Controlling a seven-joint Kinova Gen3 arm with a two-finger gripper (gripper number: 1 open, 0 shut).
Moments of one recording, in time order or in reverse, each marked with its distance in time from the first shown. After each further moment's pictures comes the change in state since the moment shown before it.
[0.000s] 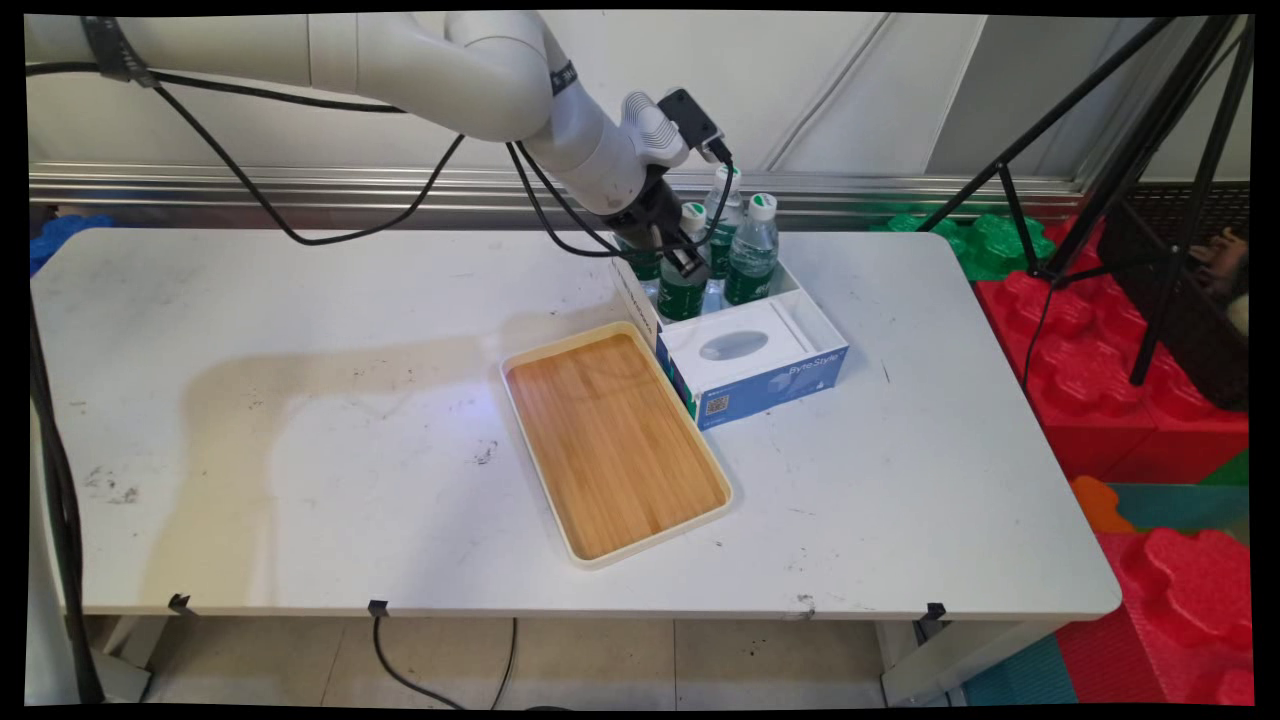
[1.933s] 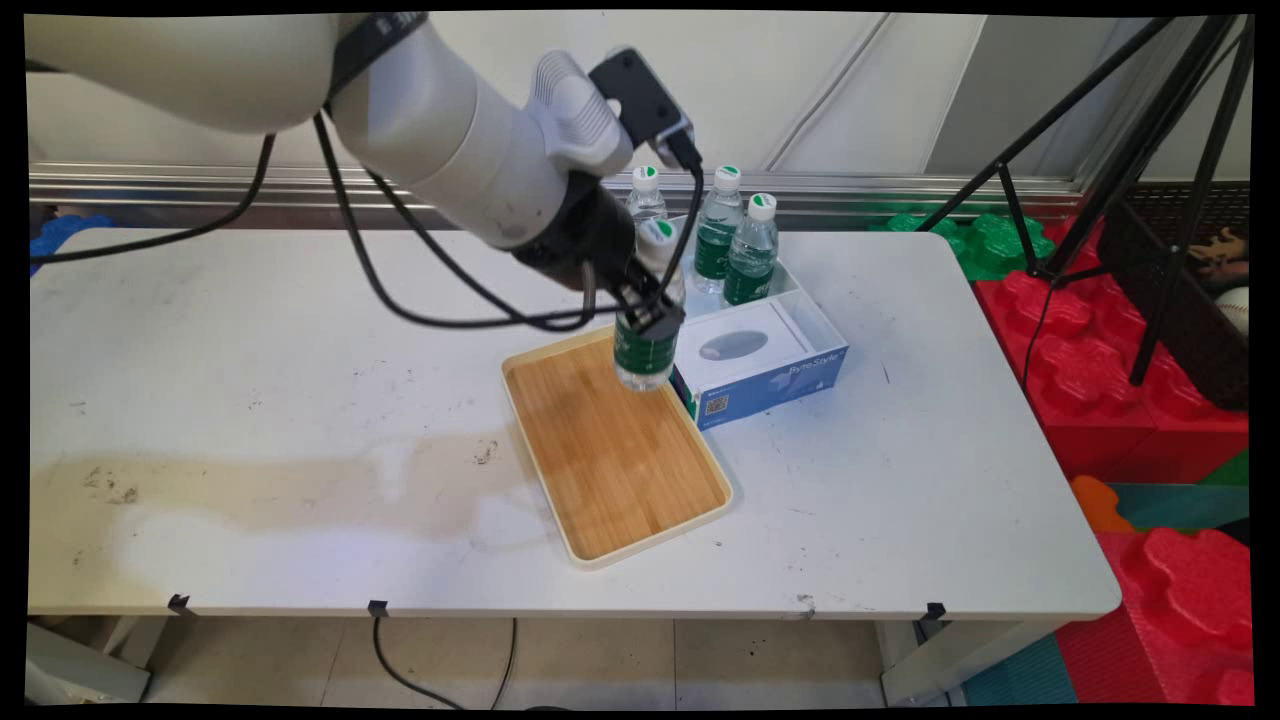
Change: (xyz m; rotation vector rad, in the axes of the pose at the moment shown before) arm -0.027 0.126 -0.192 0.005 0.008 0.048
